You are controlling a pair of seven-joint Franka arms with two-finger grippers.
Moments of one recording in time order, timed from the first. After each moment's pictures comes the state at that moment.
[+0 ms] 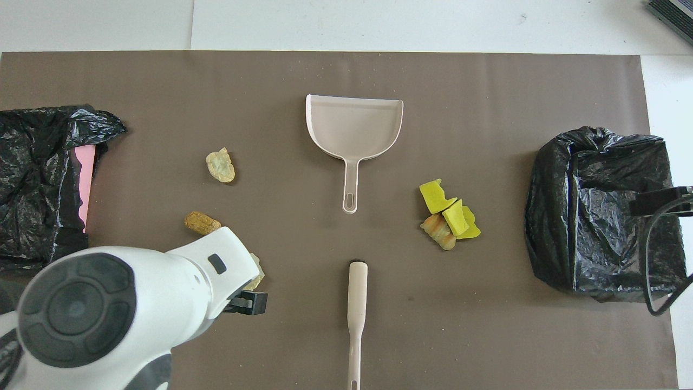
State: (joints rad) left arm -0.70 -0.29 0.00 -2.12 -0.02 1.74 -0.46; right arm 0.09 -0.12 -0.13 -1.63 -0.06 1.51 -0.05
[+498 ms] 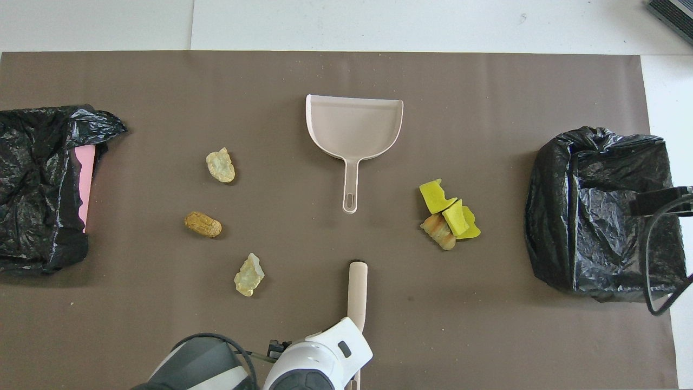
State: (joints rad) left arm -0.98 -0.23 0.00 -2.34 -0.06 2.05 -0.68; right arm 0.09 -0.12 -0.13 -1.63 -0.06 1.51 -0.05
